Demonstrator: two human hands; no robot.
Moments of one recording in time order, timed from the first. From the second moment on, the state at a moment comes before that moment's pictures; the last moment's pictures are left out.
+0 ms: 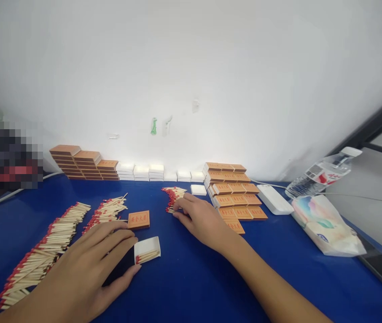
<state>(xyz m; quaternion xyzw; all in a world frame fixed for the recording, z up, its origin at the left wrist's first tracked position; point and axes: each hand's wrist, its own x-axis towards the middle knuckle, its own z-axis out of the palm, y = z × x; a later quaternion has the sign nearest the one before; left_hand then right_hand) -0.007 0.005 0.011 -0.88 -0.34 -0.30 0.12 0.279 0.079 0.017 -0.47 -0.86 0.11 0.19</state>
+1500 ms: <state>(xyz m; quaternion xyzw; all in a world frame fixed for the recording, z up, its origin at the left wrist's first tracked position) -0.009 0.007 0.017 -0.89 -0.32 -0.28 0.15 0.285 0.076 0.021 -0.47 -0.86 0.16 0.15</state>
